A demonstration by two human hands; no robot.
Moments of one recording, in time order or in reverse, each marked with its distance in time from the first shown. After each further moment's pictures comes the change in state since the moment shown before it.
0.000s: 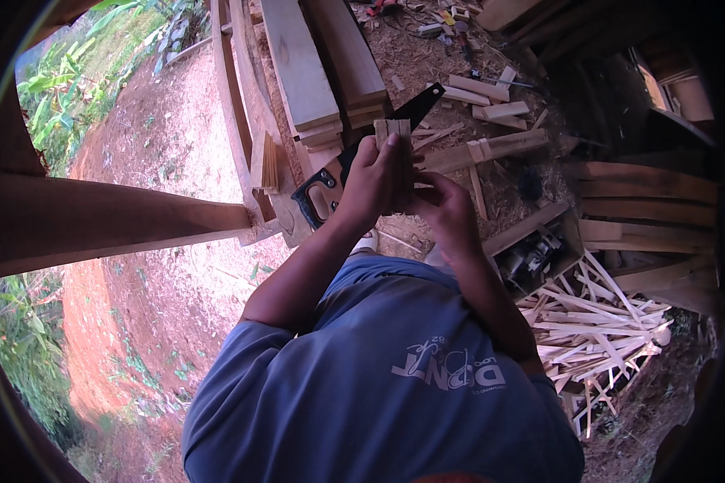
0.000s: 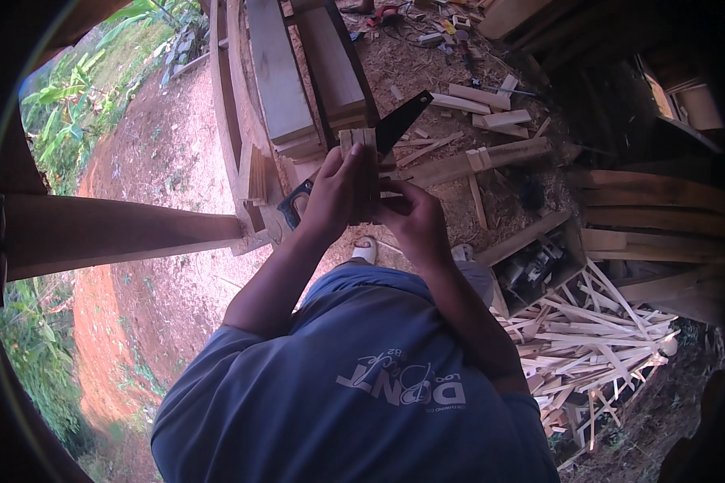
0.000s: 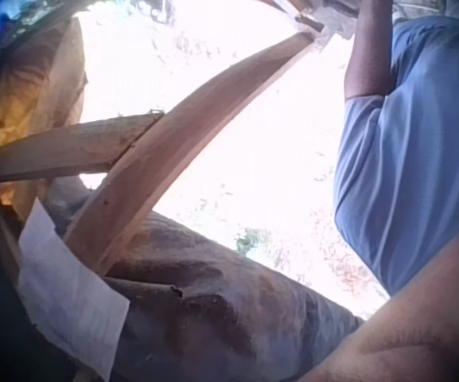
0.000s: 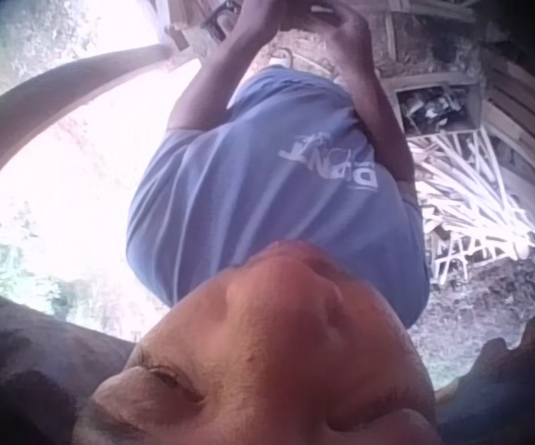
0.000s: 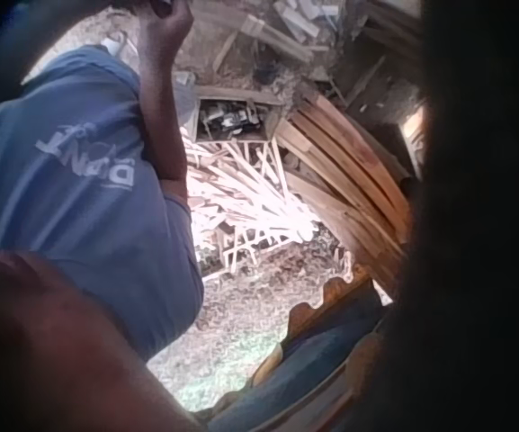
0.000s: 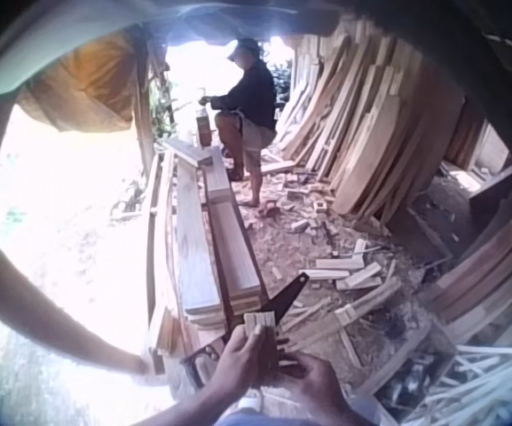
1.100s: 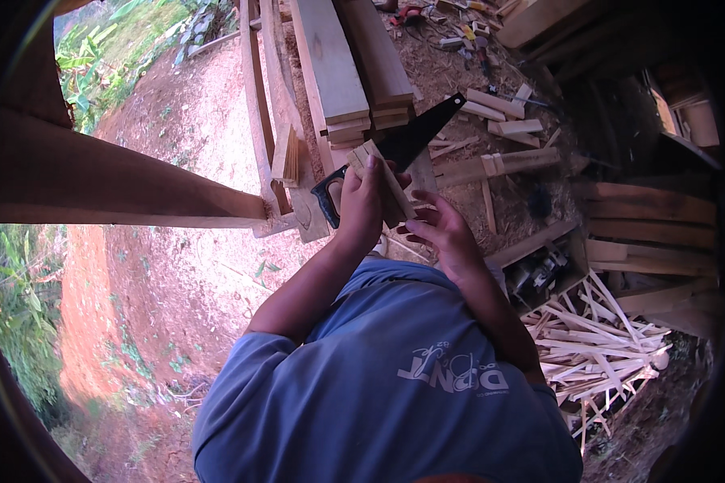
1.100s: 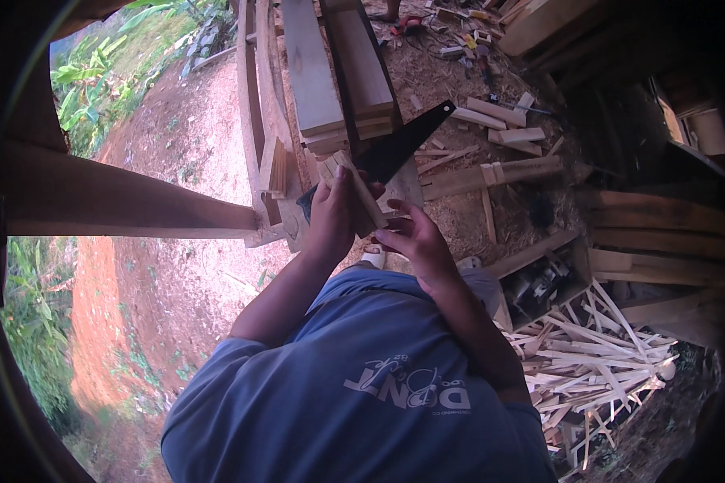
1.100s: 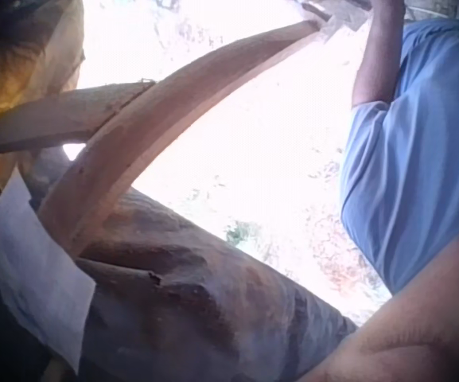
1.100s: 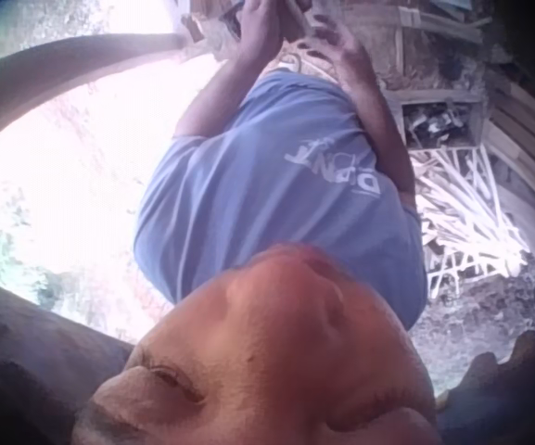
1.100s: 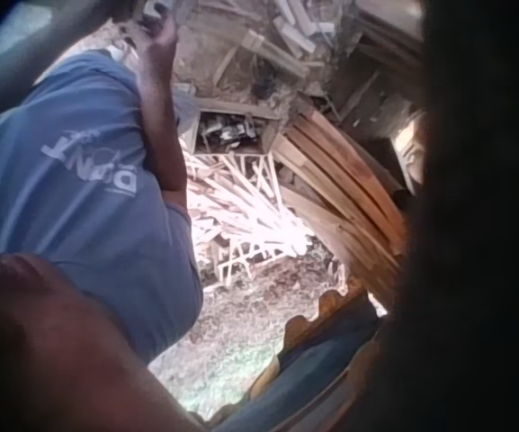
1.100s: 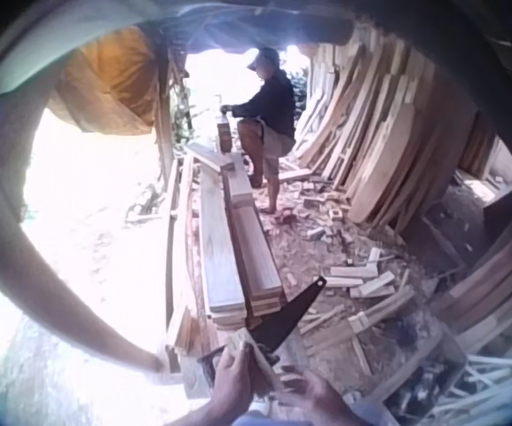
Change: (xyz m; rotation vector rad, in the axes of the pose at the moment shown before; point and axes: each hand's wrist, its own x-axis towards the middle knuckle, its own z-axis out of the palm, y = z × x) left_hand -0.040 -0.020 -0.043 -0.095 0.224 0.078; right_hand -0.025 0.027 0.012 0.235 -0.157 0.197
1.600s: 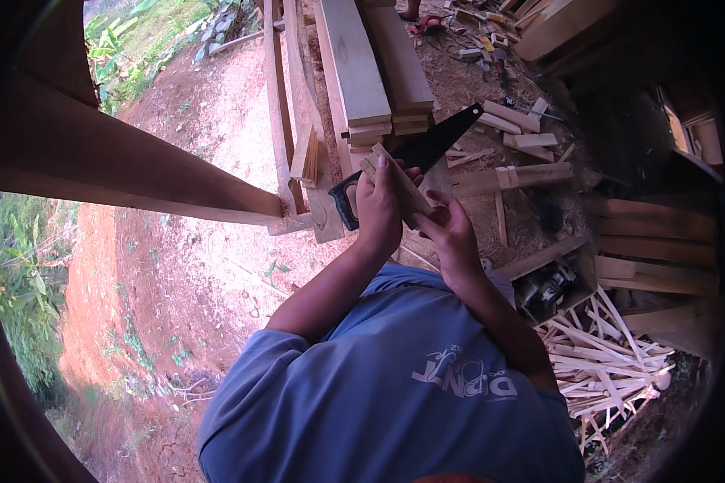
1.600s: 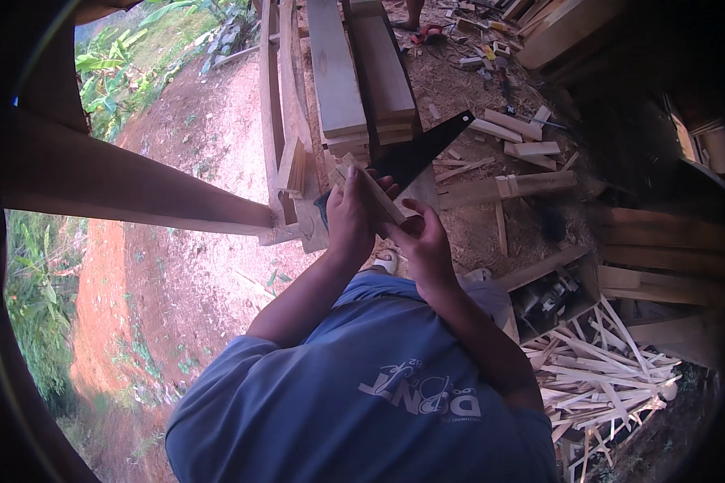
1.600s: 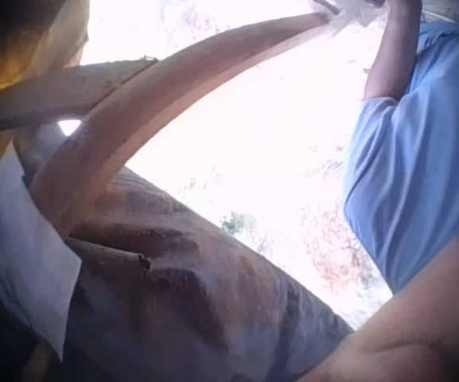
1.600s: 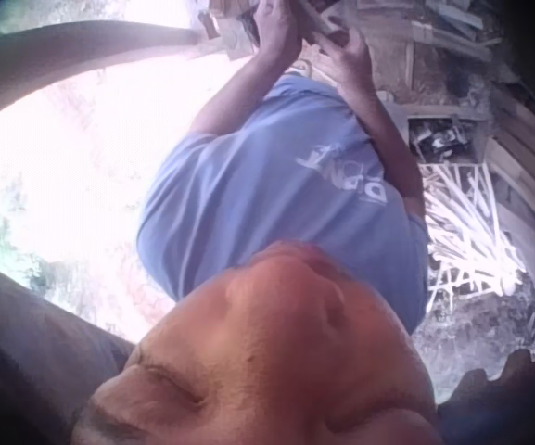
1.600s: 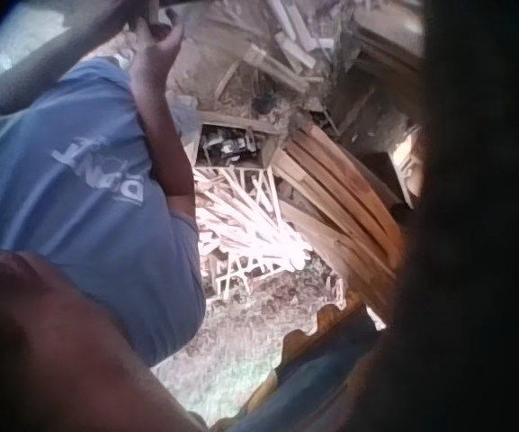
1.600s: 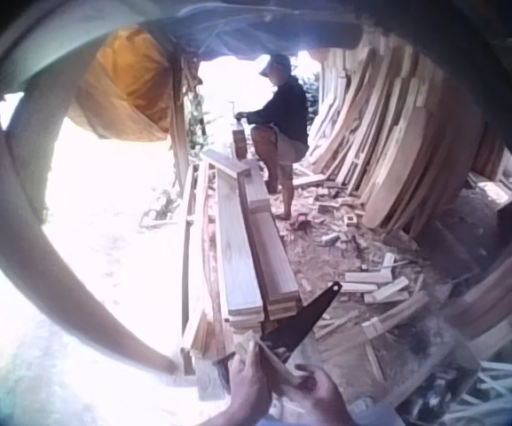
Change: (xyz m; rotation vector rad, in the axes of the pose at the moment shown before) left_hand 0.001 -0.008 0.006 -0.146 0.117 0.114; right_hand 0.012 0.015 0.022 -0.102 0.164 -0.108
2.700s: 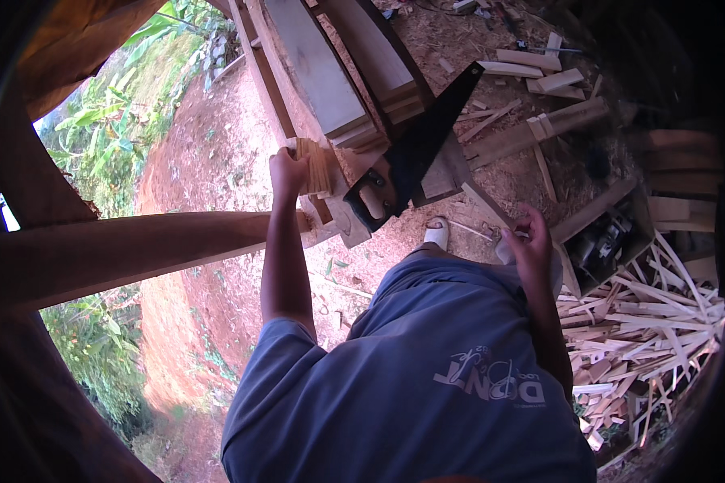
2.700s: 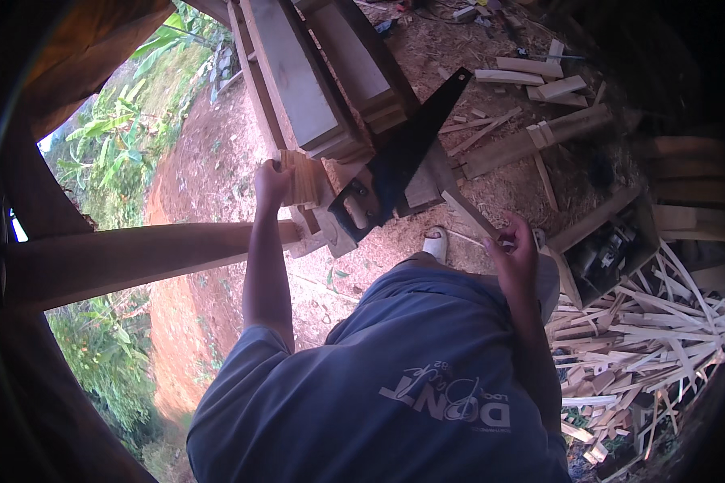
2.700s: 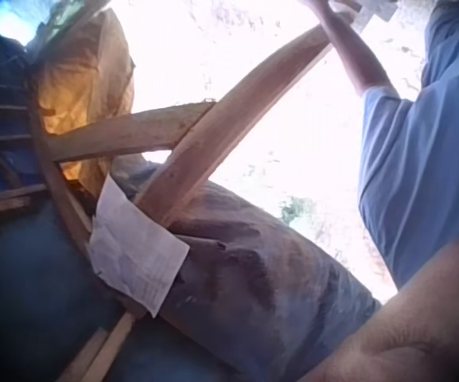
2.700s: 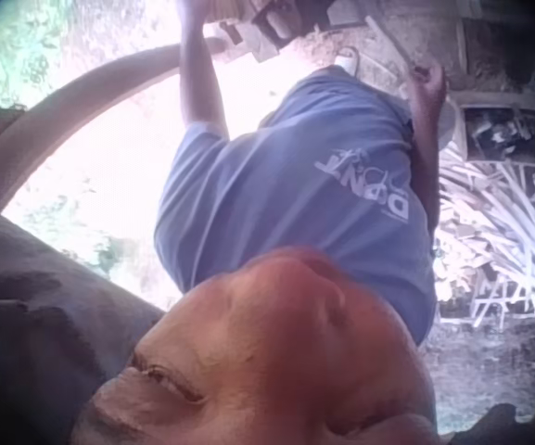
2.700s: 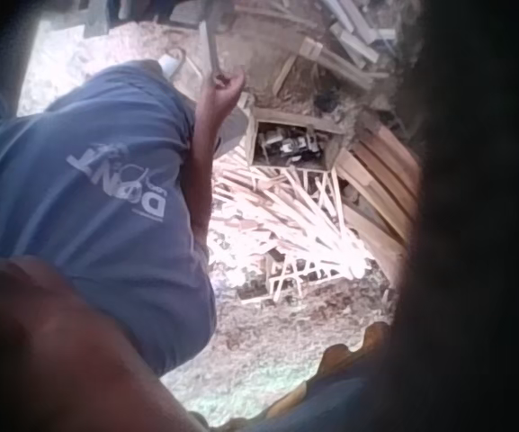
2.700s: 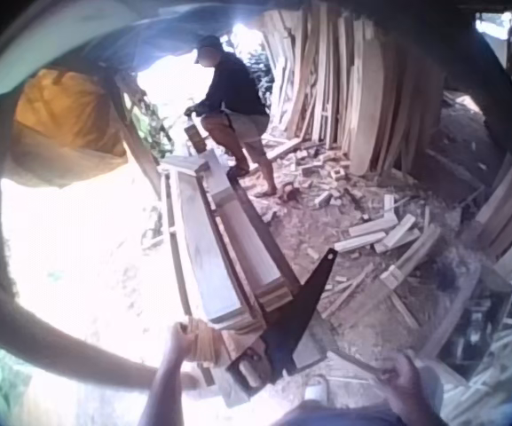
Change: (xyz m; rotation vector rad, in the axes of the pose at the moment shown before) left_hand 0.178 0.115 -0.164 1.948 0.194 0.305; right_hand -0.029 0.079 -0.143 -0.249 0.368 -0.109
